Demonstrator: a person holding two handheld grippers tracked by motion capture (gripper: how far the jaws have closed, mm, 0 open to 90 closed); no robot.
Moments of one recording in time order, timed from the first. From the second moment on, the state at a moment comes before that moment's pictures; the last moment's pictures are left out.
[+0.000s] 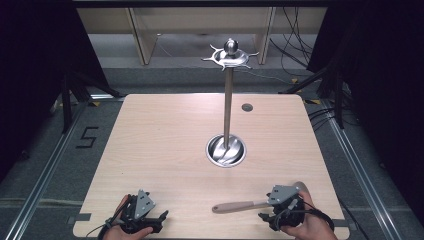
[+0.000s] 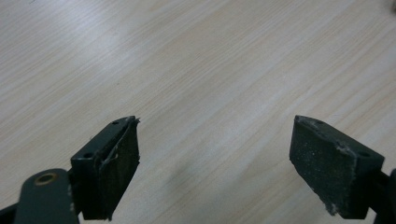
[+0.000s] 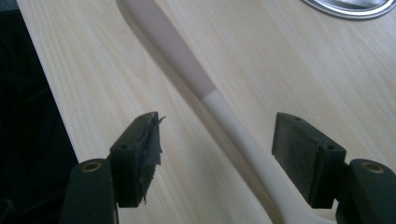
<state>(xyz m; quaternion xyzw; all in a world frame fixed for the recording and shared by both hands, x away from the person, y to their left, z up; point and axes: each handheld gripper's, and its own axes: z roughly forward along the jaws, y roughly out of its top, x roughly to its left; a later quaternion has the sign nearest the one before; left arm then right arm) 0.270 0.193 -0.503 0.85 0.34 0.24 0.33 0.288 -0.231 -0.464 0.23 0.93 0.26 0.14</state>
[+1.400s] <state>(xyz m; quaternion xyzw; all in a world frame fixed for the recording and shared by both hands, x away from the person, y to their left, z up) 0.270 0.195 -0.501 0.85 0.33 0.25 0.32 0.323 -0.189 -0.459 0.11 0.98 0.15 0.10</state>
